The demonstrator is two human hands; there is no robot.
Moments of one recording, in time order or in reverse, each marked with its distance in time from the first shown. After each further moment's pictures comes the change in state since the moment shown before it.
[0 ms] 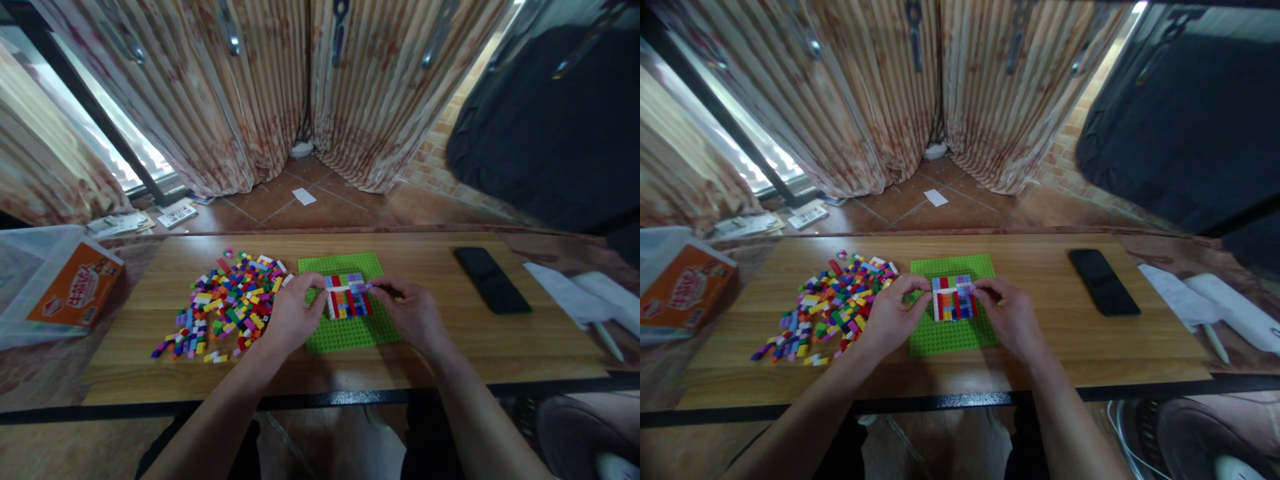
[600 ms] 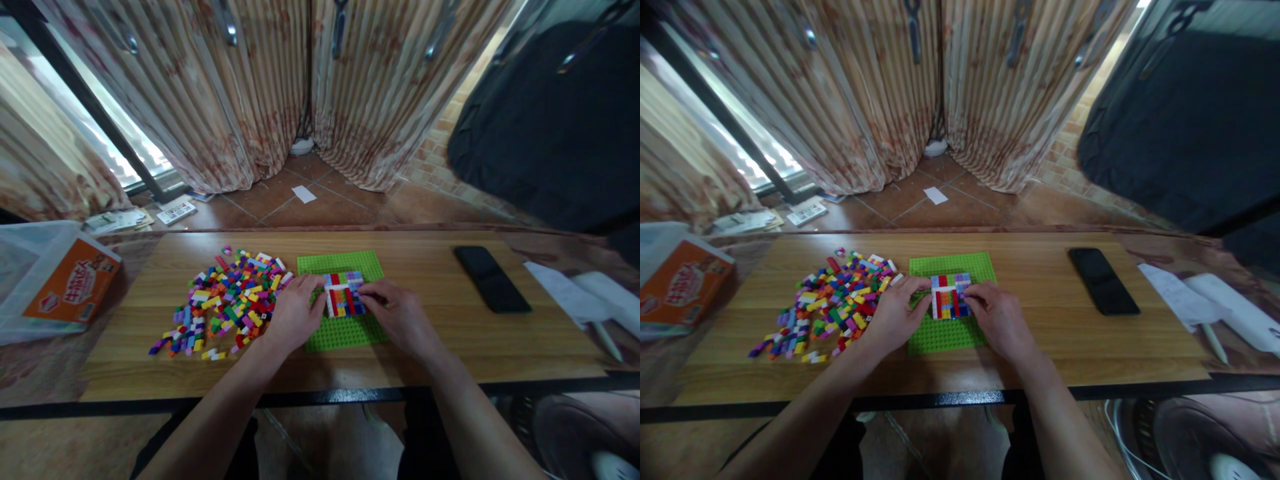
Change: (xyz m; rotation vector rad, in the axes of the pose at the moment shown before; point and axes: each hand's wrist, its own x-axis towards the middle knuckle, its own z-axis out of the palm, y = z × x) left_hand -0.002 -0.003 0.005 0.173 -0.104 0.015; right_hand -0.004 0.003 0.008 -0.138 -0.137 -0.107
